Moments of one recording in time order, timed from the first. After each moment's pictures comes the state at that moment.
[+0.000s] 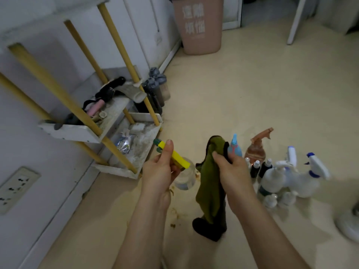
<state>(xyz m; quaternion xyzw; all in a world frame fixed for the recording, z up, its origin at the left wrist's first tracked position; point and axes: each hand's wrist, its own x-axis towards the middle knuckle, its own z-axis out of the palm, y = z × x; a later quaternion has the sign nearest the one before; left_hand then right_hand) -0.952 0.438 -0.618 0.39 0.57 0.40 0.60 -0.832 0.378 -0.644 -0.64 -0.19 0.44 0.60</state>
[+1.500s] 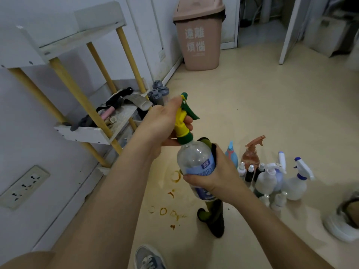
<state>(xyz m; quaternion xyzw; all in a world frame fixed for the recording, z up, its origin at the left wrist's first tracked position) -0.953 0.431 -0.487 0.63 0.49 0.28 0.53 -0.845 0.341 -0.617 -0.59 -0.49 0.37 0.52</state>
